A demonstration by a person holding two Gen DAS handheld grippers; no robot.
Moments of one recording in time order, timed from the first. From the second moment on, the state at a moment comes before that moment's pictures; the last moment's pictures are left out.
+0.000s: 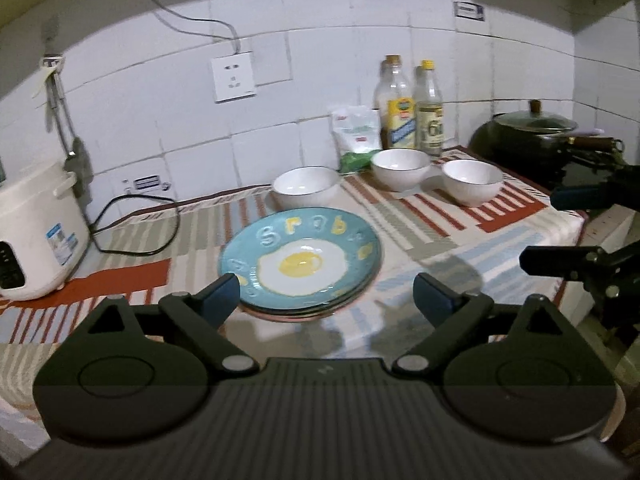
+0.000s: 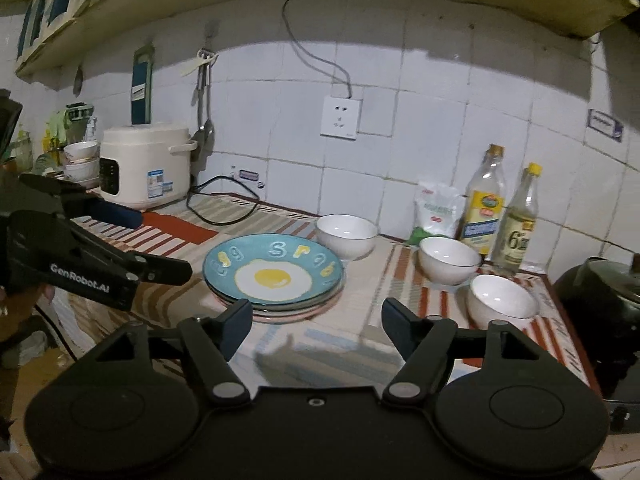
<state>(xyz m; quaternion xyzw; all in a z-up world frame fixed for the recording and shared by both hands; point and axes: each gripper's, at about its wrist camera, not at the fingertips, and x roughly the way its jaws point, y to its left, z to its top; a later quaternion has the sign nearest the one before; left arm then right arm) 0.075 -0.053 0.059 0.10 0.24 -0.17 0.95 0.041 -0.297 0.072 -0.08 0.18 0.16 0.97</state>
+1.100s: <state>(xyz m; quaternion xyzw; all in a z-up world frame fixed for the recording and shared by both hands) 0.185 -0.224 0.035 -0.02 0.23 -0.29 0.93 0.138 -0.458 0.010 -0.03 0.14 0.10 0.99</state>
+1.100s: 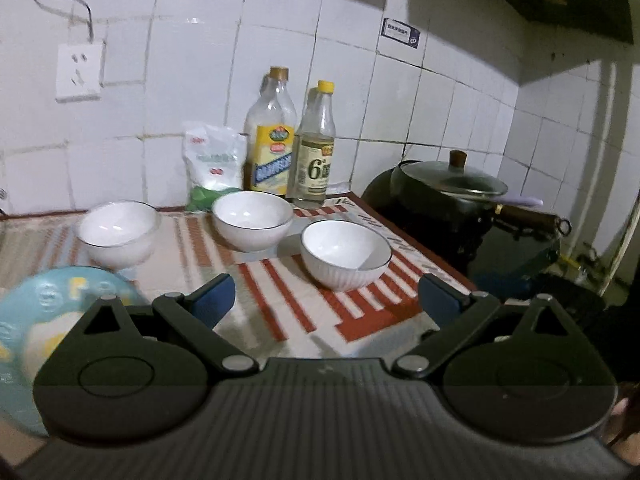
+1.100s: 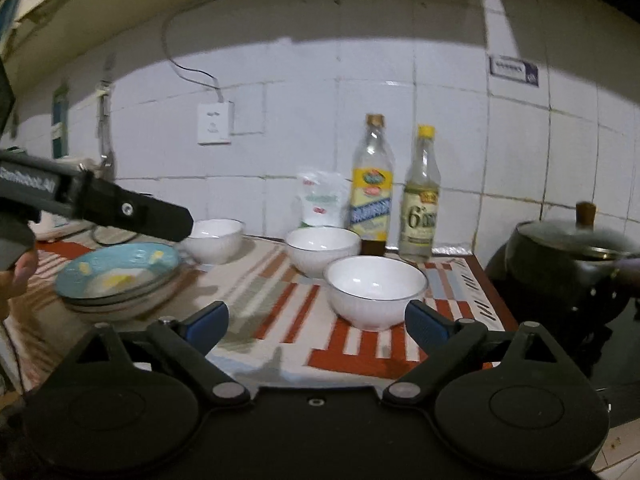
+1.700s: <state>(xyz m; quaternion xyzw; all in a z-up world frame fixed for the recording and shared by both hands) 0.313 -0.301 -0.030 -0.06 0.32 -0.28 0.90 0.271 -0.490 -0.041 0.00 0.23 0.09 0.97</state>
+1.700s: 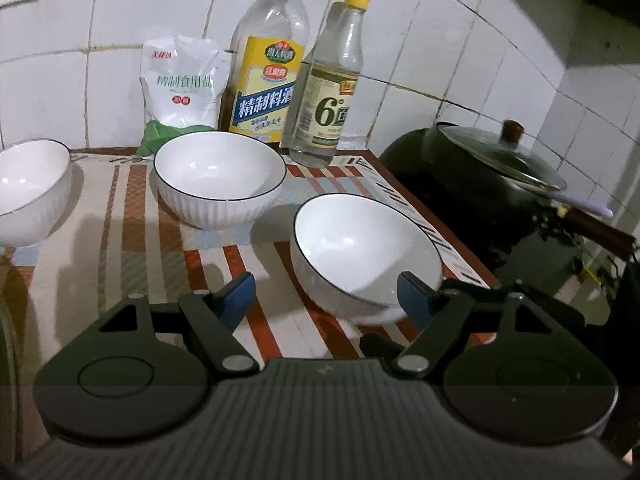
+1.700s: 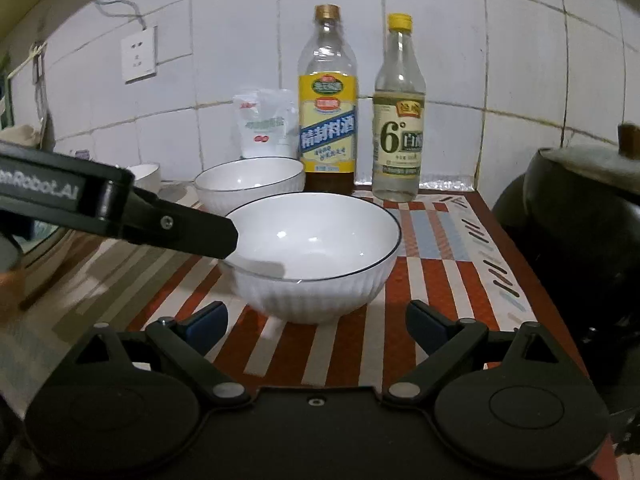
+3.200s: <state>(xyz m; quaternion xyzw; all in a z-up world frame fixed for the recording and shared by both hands) 0.247 -0.221 -0.012 0.02 0.34 -0.23 0.91 0.217 -0.363 -0.025 -0.06 0.22 0.15 0.96</state>
